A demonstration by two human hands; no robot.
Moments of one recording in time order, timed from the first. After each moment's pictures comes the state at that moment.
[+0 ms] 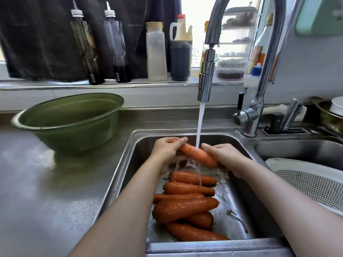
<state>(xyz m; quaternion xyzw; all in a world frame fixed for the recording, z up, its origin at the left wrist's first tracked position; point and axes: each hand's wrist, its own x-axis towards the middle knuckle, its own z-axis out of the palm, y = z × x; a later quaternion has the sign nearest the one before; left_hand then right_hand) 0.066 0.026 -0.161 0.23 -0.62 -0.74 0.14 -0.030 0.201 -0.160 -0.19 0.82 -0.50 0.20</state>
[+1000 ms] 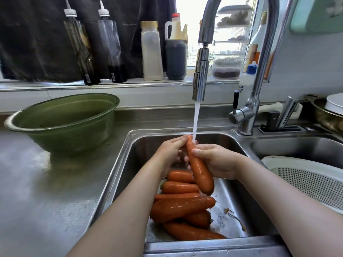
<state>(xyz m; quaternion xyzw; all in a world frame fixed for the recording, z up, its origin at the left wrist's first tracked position) 0.066 0.043 -0.156 0.16 -0.68 -0.71 0.08 -0.025 0.198 -0.161 -0.26 0.57 -0.61 0.48</state>
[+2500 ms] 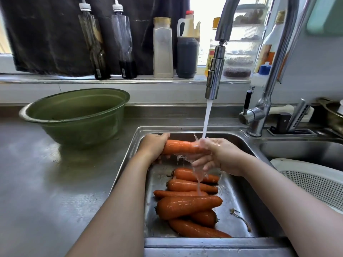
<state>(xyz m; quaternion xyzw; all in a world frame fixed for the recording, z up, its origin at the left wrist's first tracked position) 0.085 -0.018 -0.153 0.31 -0.79 -0.51 0.15 -0.010 0.187 -0.142 -0.25 0.66 -0.60 0.38</state>
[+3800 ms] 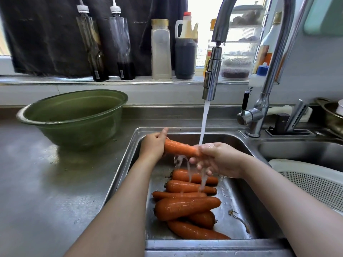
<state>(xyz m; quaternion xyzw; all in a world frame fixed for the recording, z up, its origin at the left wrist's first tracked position) 0.071 -0.016 -0.165 0.29 -0.79 -0.48 0.26 -0.018 0.192 -0.150 -0.24 0.63 -0.59 0.44</state>
